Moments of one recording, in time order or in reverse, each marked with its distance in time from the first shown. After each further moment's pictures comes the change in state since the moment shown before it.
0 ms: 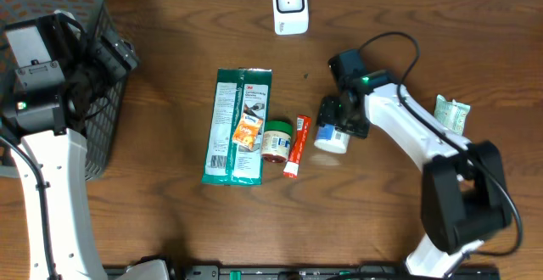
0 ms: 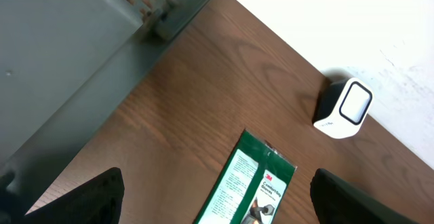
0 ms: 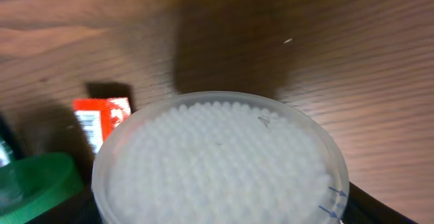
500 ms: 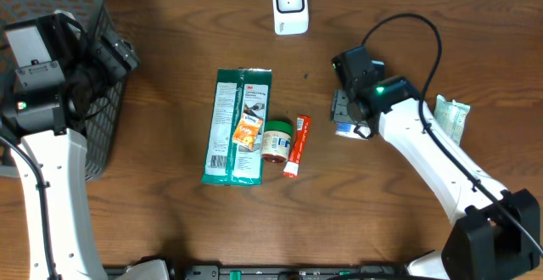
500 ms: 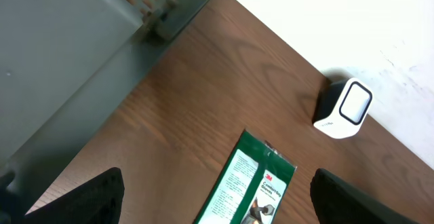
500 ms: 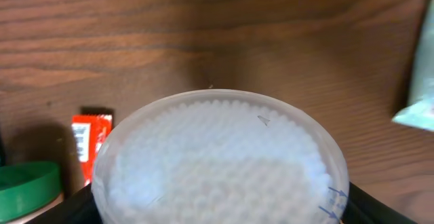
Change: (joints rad) left arm 0.000 0.000 0.000 0.000 0.000 0.000; right arm 0.057 -0.191 0.000 -0.059 0.310 -0.074
